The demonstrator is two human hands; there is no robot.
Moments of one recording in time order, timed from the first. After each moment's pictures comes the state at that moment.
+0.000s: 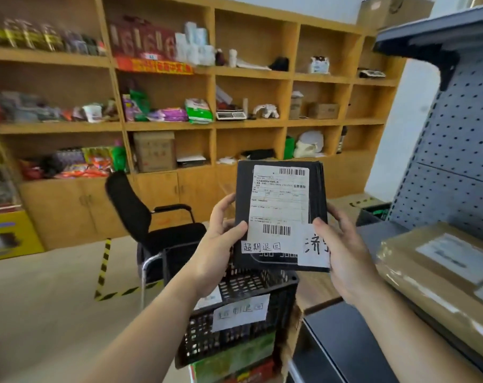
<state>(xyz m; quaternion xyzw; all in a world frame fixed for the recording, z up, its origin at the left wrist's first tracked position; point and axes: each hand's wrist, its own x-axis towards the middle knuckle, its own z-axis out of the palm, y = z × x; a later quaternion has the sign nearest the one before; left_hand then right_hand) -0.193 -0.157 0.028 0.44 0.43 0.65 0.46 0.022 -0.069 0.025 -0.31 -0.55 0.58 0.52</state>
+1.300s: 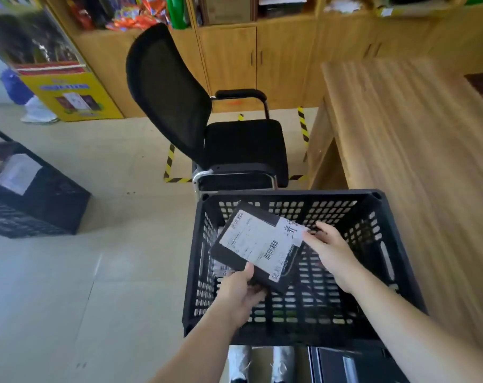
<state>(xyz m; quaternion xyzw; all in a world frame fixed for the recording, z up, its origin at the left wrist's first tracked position) -0.361 0.074 -0.294 -0.26 0.56 0.61 0.50 -0.250 0.259 -0.282 -0.53 -0.57 0.63 0.03</state>
